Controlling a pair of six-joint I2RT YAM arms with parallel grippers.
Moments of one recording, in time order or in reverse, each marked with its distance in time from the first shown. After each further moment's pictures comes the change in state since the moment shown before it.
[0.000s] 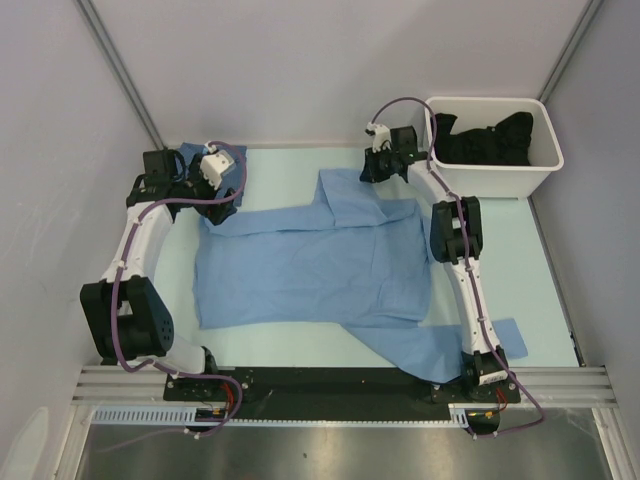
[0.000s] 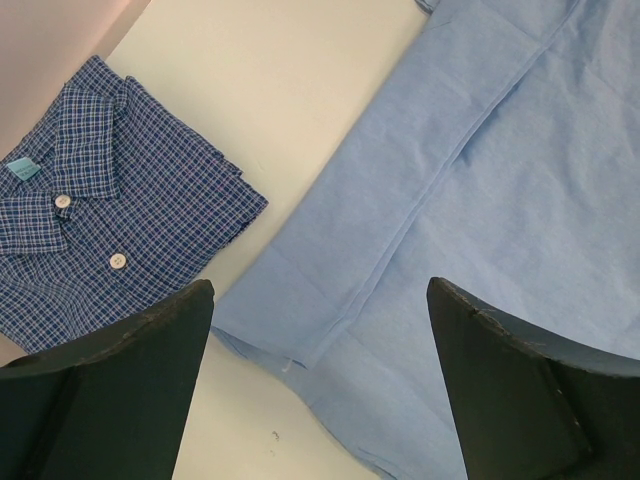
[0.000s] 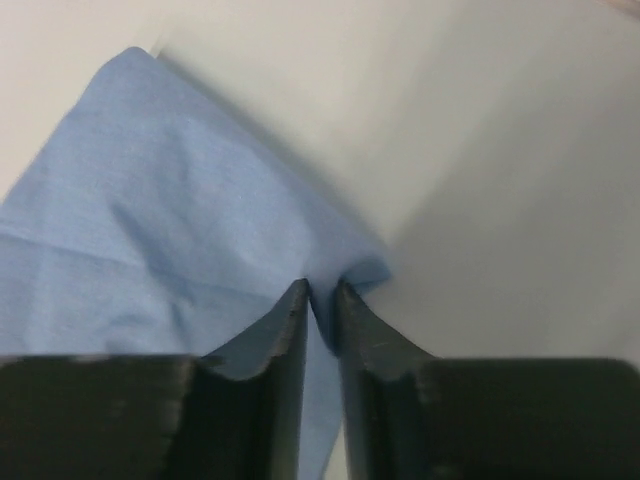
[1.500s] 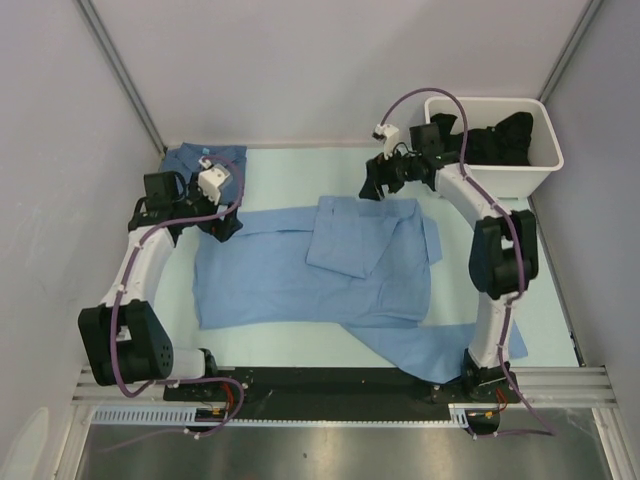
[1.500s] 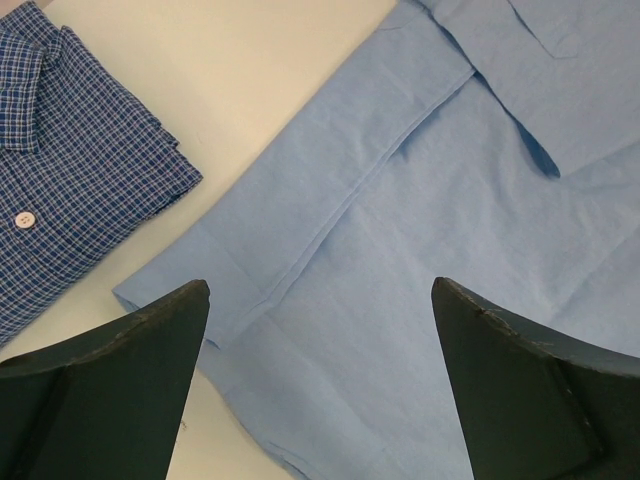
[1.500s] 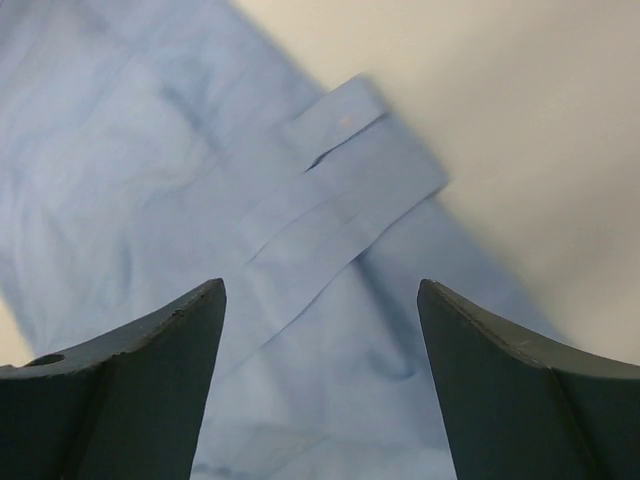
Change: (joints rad) left arm 0.006 -0.142 -0.214 0.101 0.027 -0.163; right arm 0.038 -0.735 -0.733 -0.071 -0.193 -0.209
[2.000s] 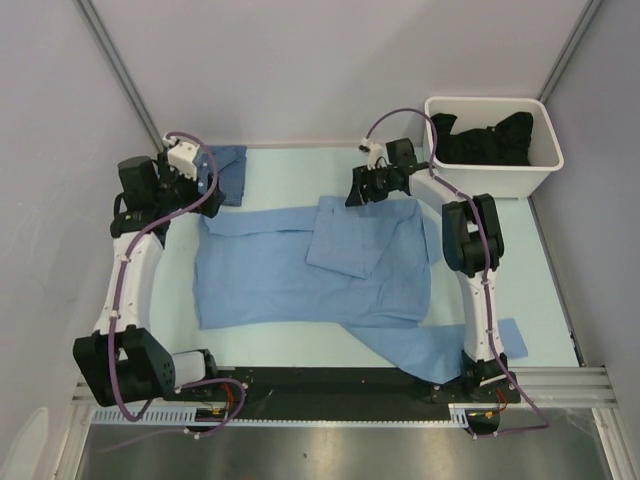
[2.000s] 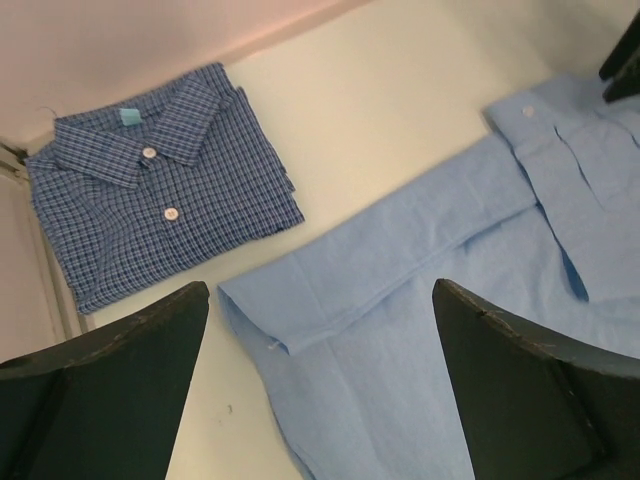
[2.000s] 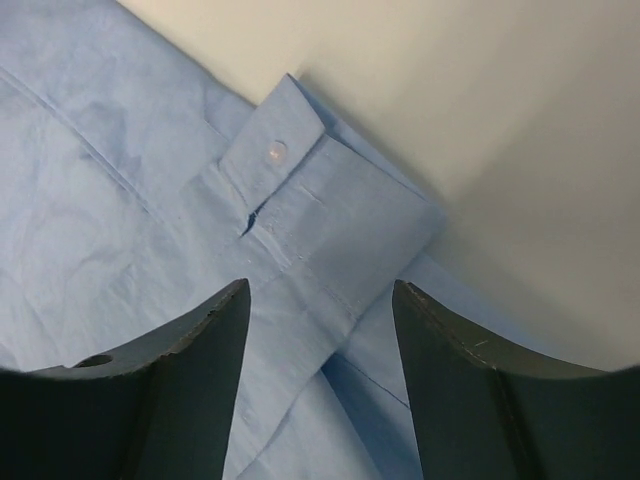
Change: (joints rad) left arm 0.039 -0.103 0.072 0.091 -0.133 -0.260; right arm 0.026 0.360 0.186 0.115 0.044 0.290
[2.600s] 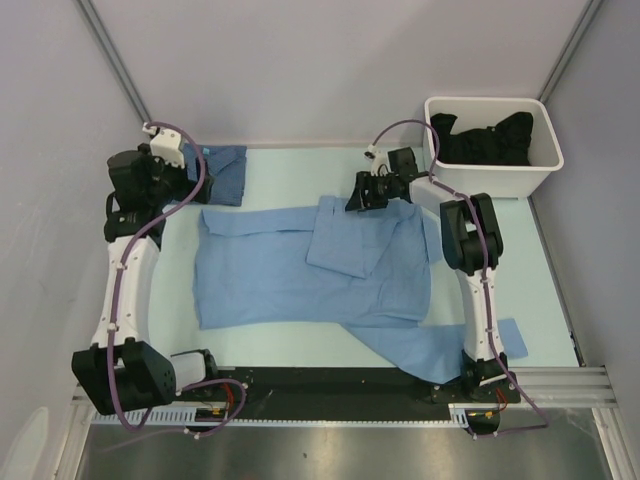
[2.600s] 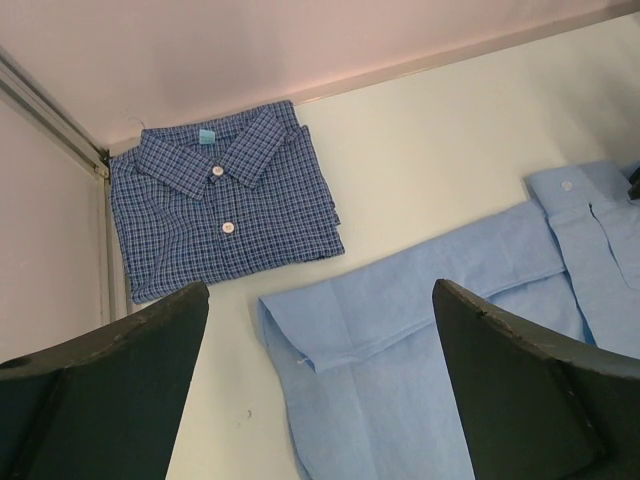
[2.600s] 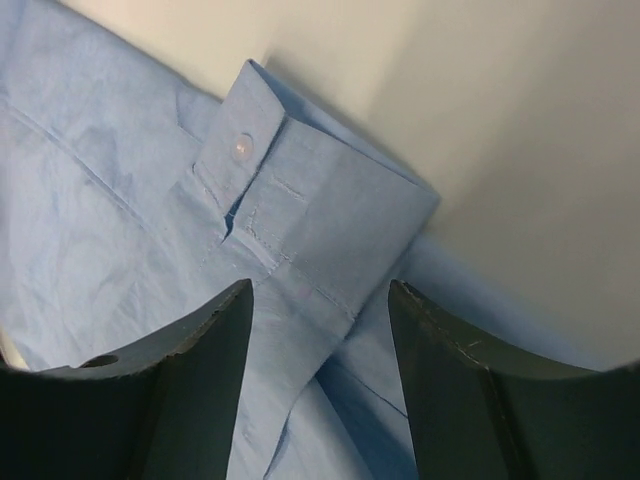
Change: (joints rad) left arm 0.000 -0.041 0.052 0.060 -0.143 -0.139; right arm -0.008 0.030 -0.076 0.116 -0.020 0.164
